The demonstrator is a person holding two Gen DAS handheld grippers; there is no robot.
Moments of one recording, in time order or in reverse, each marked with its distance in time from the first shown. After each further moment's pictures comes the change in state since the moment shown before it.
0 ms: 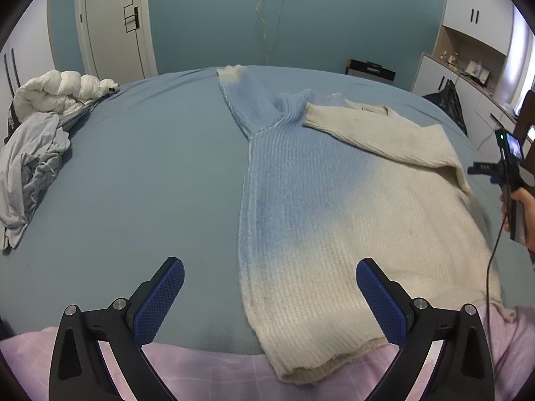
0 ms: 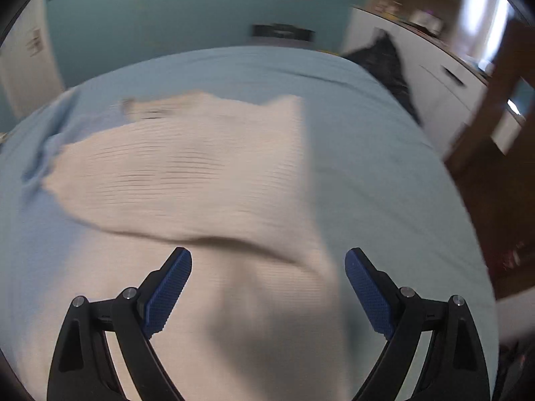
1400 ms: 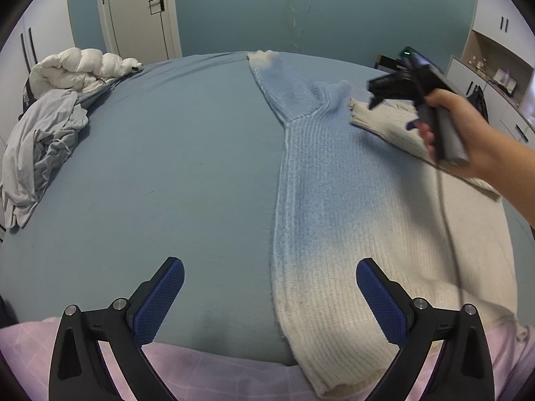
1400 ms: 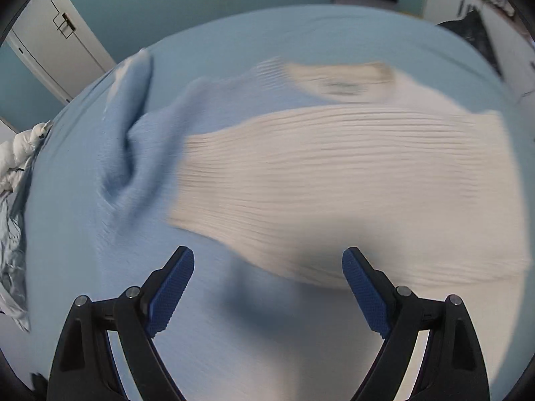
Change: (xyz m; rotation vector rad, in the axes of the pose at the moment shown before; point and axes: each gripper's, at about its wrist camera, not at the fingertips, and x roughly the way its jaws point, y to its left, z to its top) left arm 0.023 0.031 0.003 -0.075 0.041 0.080; right arm -0.039 0.366 0.135 -0.062 0.202 0.356
